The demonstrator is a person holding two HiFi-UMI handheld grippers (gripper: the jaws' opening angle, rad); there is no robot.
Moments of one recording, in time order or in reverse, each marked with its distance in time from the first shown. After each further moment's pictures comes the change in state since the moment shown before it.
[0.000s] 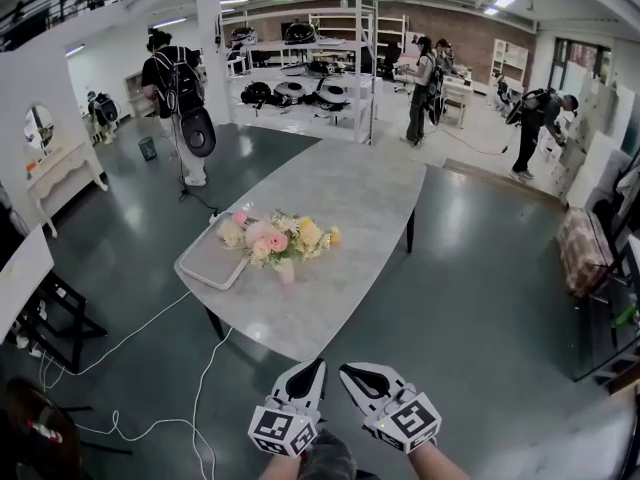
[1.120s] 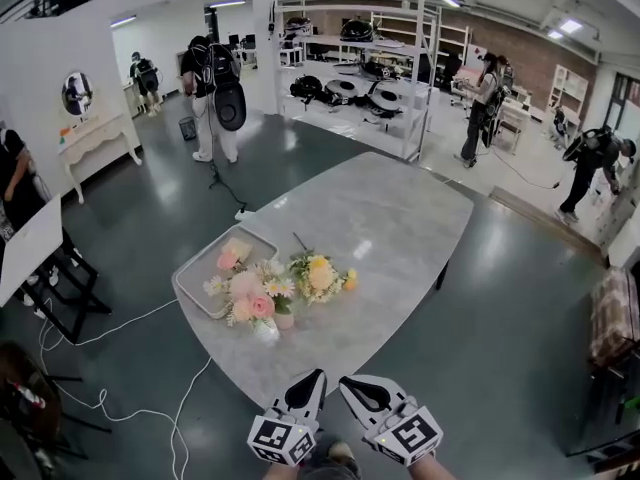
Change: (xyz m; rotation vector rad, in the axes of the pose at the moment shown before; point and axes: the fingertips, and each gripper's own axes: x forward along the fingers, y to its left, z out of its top) left arm 0.139 0.074 -0.003 -0.057 -0.033 0.208; right arm 0.080 -0.138 0.002 -0.017 0.008 0.217
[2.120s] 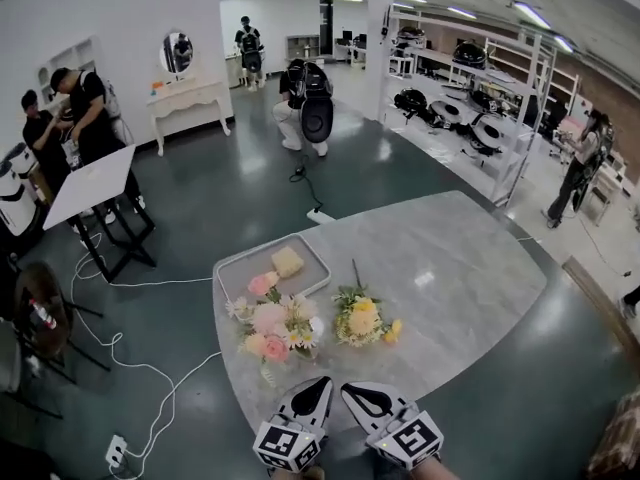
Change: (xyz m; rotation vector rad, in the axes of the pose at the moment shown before) left arm 0.071 0.072 0.017 0.005 -0.097 0.342; right arm 0.093 -0.076 -0.007 -0.067 0.056 0.395
